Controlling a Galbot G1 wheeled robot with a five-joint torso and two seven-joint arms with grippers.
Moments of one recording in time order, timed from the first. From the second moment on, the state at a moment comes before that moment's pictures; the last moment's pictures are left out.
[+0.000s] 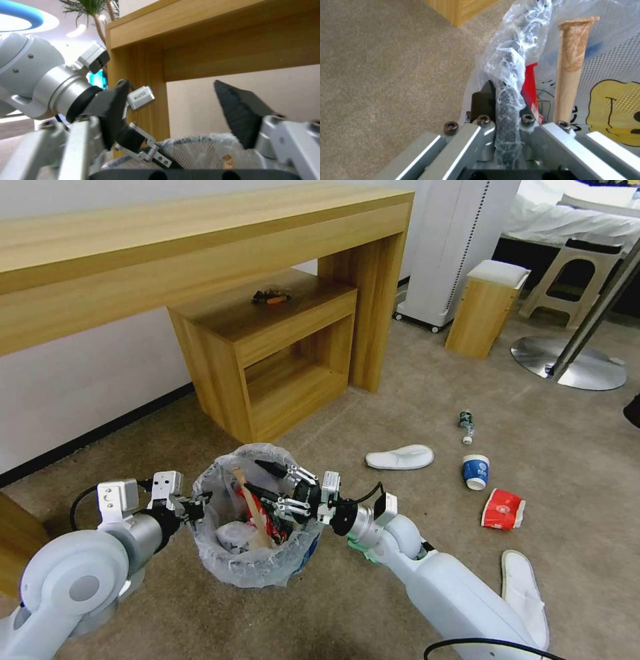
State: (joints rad) left arm 1.38 -0.78 -0.60 -2.32 -1.36 0.74 -0.65; right arm -0.83 1.18 -0.17 1.61 0.81 0.34 -0.80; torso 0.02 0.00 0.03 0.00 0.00
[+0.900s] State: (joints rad) left arm 1.37 -0.80 -0.66 -2.30 -1.35 0.74 -0.65; right arm -0.97 0.99 0.15 1.88 0.77 0.16 -0.22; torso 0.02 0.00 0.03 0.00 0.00
